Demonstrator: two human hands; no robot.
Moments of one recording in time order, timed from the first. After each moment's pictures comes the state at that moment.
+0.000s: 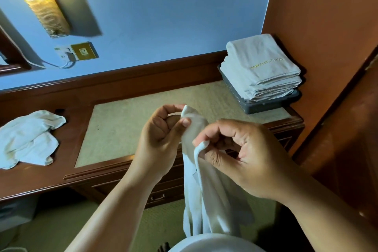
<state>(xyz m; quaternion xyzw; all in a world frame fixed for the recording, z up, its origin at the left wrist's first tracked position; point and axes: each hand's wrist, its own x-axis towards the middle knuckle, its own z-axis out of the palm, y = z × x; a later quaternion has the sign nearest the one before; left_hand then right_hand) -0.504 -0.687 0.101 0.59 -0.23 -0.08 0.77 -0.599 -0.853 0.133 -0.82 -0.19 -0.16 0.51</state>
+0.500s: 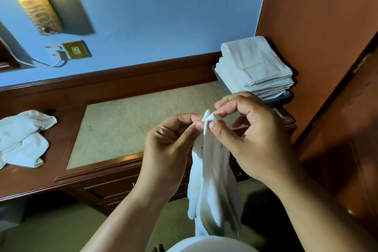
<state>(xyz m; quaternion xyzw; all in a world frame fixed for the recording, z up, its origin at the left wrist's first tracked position) -0.533 -0.706 0.102 0.53 -0.22 -0.10 0.81 -0.588 -0.860 0.136 -0.84 -0.06 -0.34 0.42</state>
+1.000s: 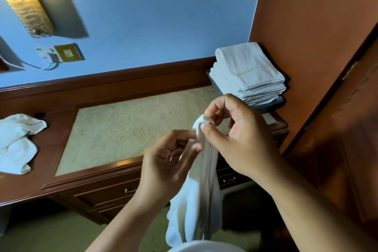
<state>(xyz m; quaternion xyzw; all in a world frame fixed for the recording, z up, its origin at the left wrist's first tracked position) -0.524 -0.701 0.071 0.69 -0.32 0.06 0.64 -0.570 -0.866 0.134 -0.84 -0.07 -0.32 0.43</state>
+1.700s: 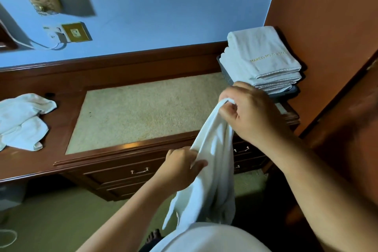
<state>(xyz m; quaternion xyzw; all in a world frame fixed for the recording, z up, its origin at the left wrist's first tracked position) -0.490 -0.701 -0.019 0.90 -0.33 -0.12 0.24 -0.527 -0.900 0.115 -0.93 -0.07 -0.29 0.20</state>
